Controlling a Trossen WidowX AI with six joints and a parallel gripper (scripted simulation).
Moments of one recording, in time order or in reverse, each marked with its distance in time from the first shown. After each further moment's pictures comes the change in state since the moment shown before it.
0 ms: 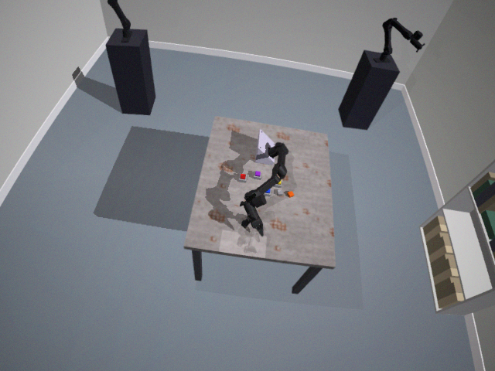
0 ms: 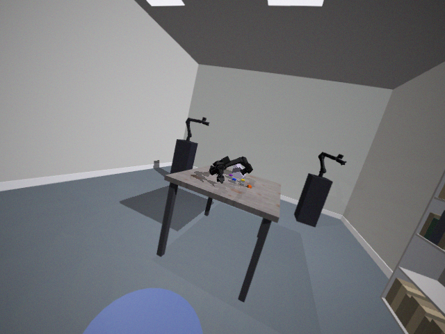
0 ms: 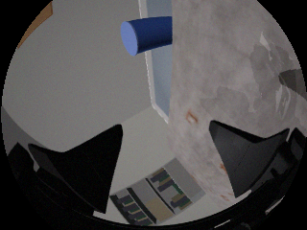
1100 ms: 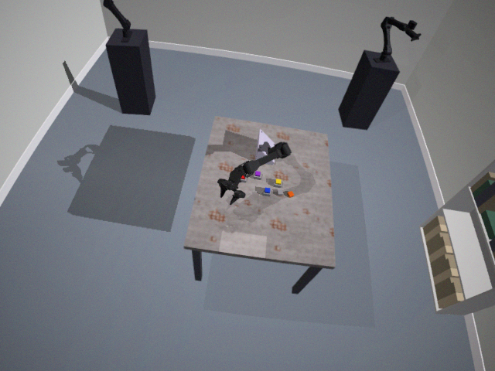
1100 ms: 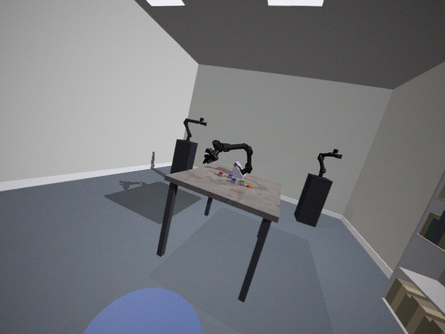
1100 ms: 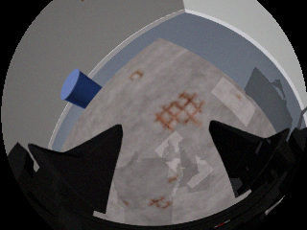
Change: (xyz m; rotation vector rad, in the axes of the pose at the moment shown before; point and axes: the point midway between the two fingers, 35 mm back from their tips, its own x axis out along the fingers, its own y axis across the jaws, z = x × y) arm -0.255 -0.027 0.088 -0.805 -0.645 -0.677
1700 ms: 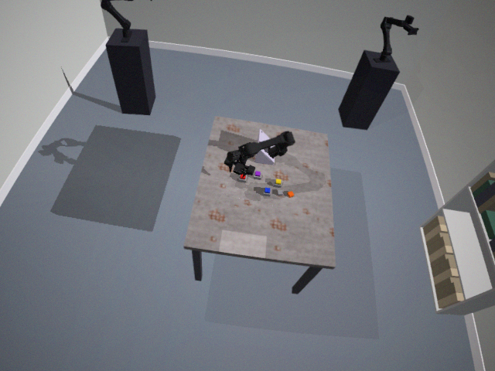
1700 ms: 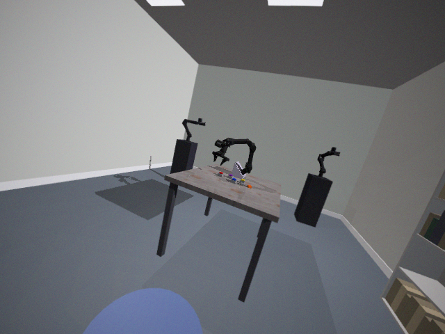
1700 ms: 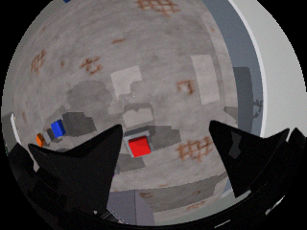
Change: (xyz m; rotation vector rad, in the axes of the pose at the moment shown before) arm -0.127 -0.098 -0.115 -0.597 0.545 -0.154
